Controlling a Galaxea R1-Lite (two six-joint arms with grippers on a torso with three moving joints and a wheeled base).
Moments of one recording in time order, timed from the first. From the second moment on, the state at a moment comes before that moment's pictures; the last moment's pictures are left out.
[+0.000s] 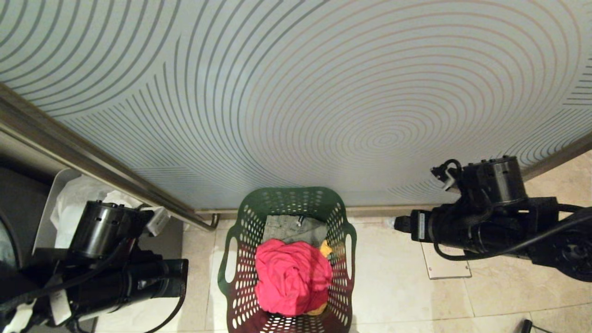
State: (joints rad) left arm -0.39 1.51 -0.57 -0.17 0.14 -0.26; right arm 0.37 1.70 -0.83 -0.31 0.07 0.38
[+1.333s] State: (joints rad) left arm -0.60 1.78 -0.57 -0.44 0.20 -0.37; right arm 0.51 1.93 -1.02 -0.27 0.14 0.56
